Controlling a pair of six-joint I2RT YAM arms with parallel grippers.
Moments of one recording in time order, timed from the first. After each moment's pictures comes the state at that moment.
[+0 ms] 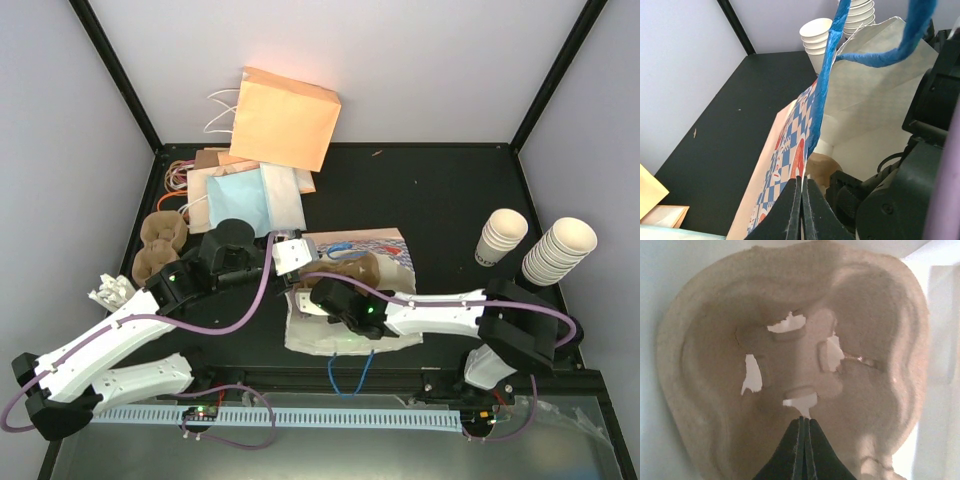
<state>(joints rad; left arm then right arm) -0.89 0.92 1.02 -0.48 0.19 0.36 1.20 1.53 0.80 -0.13 0.50 -0.75</state>
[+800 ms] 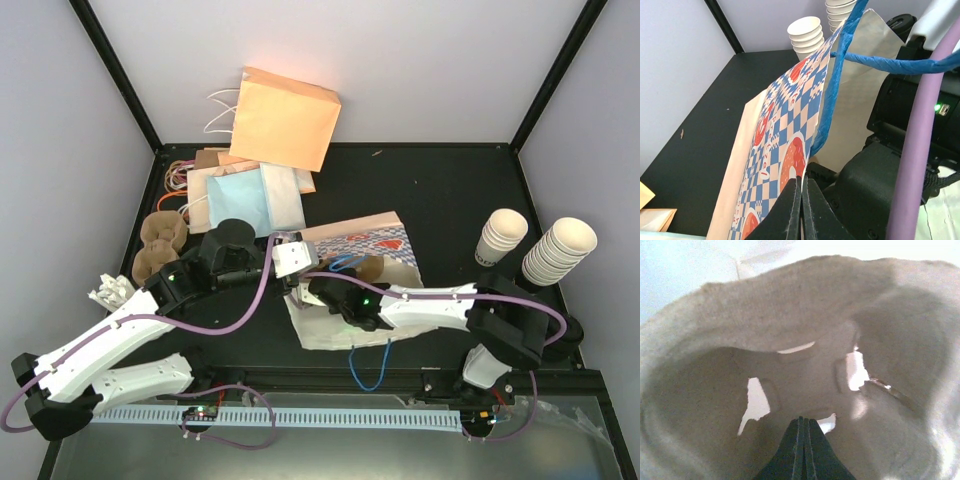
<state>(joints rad) -0.89 0.92 1.03 -0.52 0.24 0.36 1.14 1.61 0.84 -0.13 0.58 -0.78</state>
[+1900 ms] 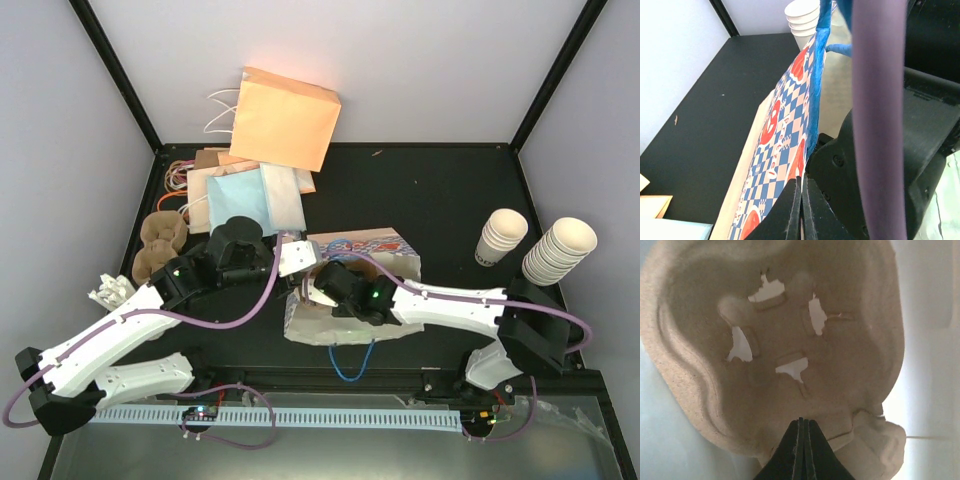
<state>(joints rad) -0.90 0.96 1.06 -0.57 0.22 0.36 1.14 1.48 0.91 -0.41 0.39 -0.57</state>
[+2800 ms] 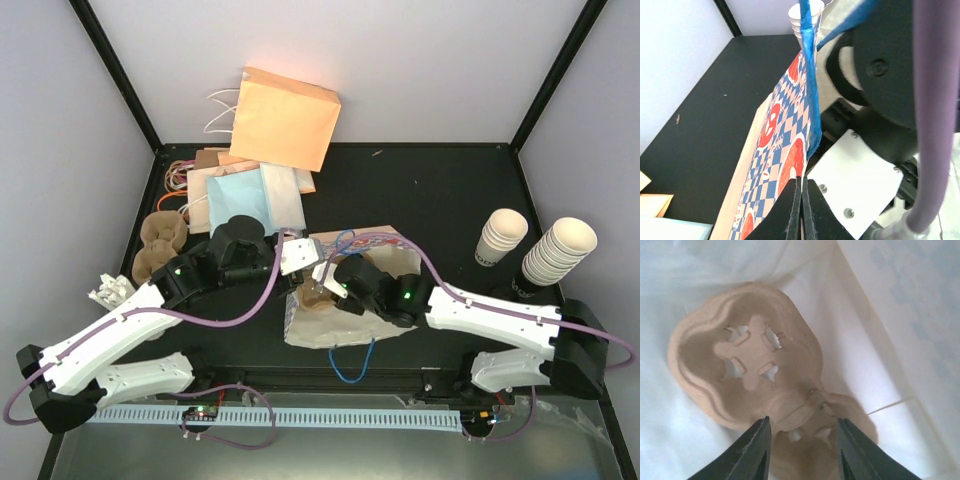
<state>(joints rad) -0.91 0.97 1.07 -0.57 0.21 0.34 1.13 1.29 0.91 -0.43 0.35 -0.38</state>
